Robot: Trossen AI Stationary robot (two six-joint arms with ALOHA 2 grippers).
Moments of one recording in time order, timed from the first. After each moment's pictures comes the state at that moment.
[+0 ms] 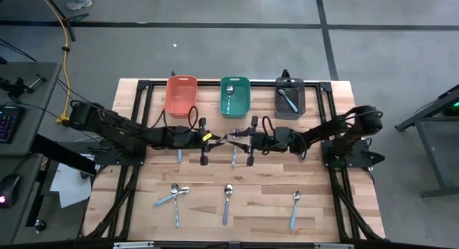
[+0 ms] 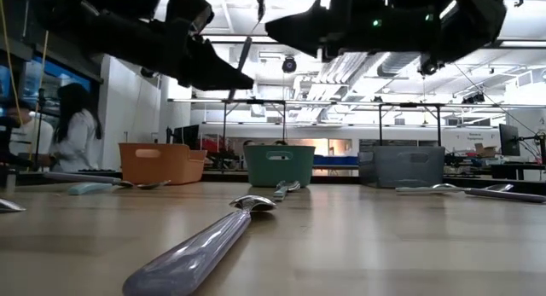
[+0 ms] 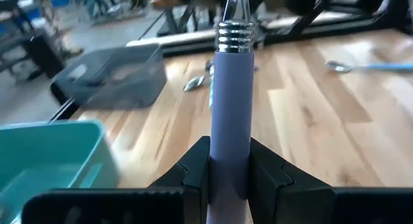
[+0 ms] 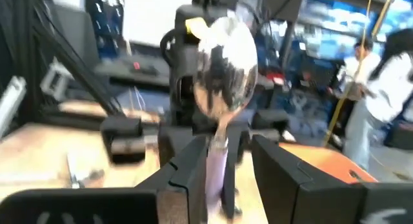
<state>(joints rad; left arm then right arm) -0.07 1.42 0.50 0.64 -0.21 0.12 0.09 1.65 0.67 1.05 0.18 -0.22</state>
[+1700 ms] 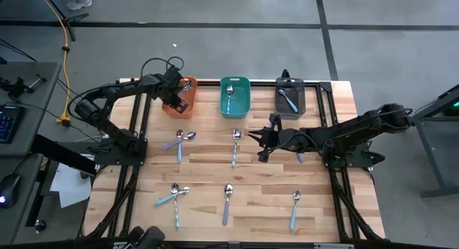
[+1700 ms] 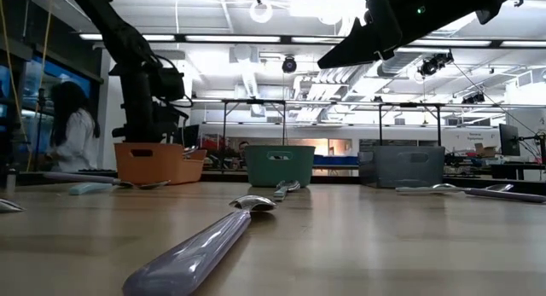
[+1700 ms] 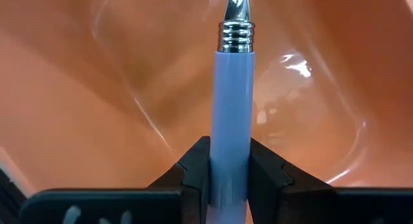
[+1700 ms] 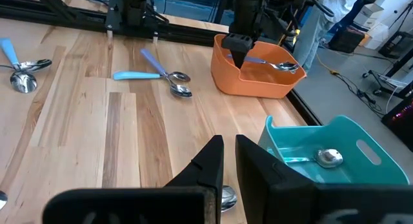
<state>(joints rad) 0.93 1.54 0.84 -0.60 -0.04 0.02 0.16 1.31 0.67 0.27 0.49 -0.10</state>
